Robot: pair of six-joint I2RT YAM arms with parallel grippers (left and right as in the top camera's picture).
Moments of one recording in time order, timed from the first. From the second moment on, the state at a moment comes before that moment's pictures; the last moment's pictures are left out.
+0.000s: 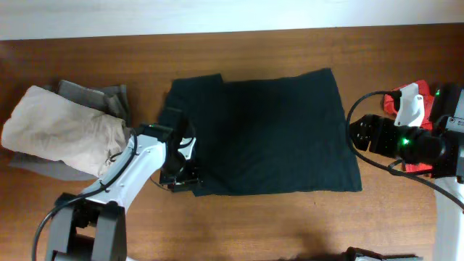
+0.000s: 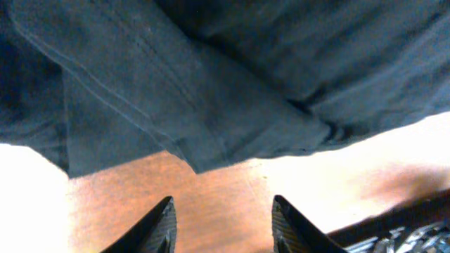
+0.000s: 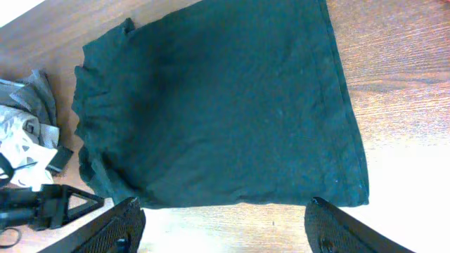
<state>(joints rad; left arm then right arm) -0.30 1.67 1.03 -1.00 0.33 -0.25 -0.29 1.20 1.40 -1.28 -0.44 0.04</state>
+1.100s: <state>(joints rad) -0.34 1.76 0.97 -0.95 0.32 -0.25 -0.29 1.20 1.40 -1.28 -0.44 0.04</state>
